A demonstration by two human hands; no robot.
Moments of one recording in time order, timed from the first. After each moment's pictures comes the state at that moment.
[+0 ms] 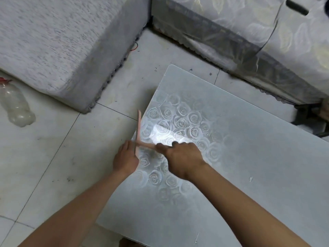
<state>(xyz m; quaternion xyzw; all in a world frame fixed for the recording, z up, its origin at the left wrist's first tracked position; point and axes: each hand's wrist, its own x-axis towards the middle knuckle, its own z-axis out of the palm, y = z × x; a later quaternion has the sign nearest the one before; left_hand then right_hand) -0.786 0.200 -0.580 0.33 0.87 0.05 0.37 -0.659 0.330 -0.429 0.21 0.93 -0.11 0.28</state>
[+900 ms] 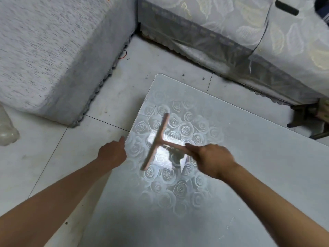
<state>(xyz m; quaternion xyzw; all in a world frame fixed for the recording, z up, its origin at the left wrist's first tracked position) -0.845 0.279 -0.593 0.43 0.83 -0.14 0.33 -0.596 0.435 -0.457 0.31 0.90 -0.12 0.28</state>
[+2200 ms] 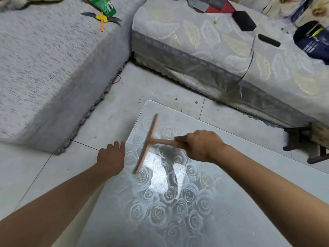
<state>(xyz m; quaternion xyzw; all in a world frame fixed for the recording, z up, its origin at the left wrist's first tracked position) -0.855 0.367 -0.602 0.53 0.79 -0.23 0.20 -0.662 0.538 -0.456 0.28 0.91 -0.09 0.29</state>
